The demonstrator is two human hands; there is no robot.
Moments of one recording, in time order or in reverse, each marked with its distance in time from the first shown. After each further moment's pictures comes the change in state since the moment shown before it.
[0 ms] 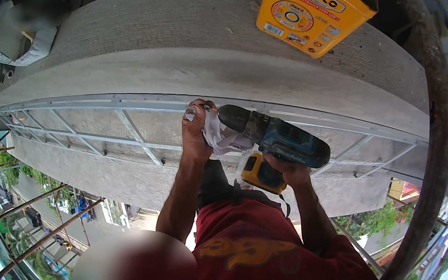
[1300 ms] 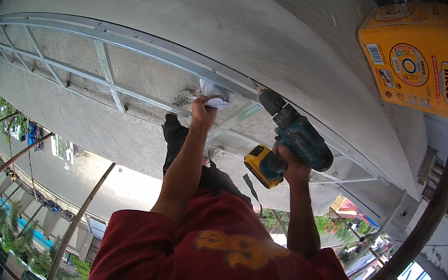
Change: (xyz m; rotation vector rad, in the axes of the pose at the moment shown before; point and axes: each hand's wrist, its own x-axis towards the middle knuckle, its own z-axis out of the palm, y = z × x) left_hand 0.016 -0.204 -0.236 -0.566 0.480 -0.120; right_hand -0.006 0.046 0.013 0.771 -0.072 0.888
